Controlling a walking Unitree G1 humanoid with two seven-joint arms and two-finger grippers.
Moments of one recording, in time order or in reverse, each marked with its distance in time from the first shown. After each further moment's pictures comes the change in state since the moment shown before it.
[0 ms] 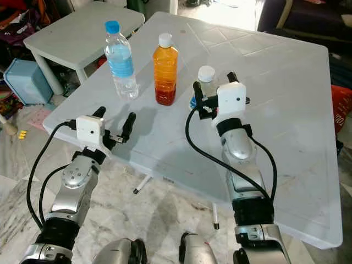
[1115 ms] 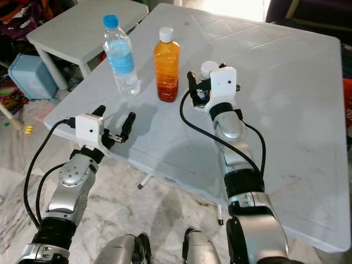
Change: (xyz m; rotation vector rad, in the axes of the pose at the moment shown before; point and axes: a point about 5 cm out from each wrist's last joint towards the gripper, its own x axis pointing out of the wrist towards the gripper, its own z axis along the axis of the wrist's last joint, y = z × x) left arm 0.000 0.003 0.004 0.022 0.009 -0.026; right arm 0.040 0.005 -0.006 0.049 0.050 0.016
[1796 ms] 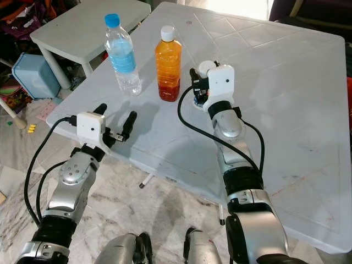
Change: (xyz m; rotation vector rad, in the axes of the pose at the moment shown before) left arm 0.003 -0.001 0.003 0.008 -0.003 -0.014; right arm 0.002 0.002 0.003 -0.024 -0.044 0.024
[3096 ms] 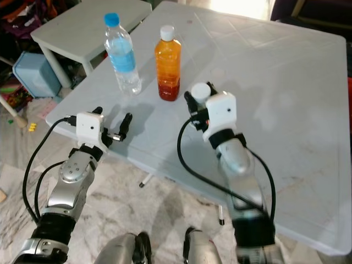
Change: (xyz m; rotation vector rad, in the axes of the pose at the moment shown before) left arm 0.000 0.011 -0.009 0.025 0.080 0.067; right arm -0.075 0.022 0.012 0.015 -0.008 0.099
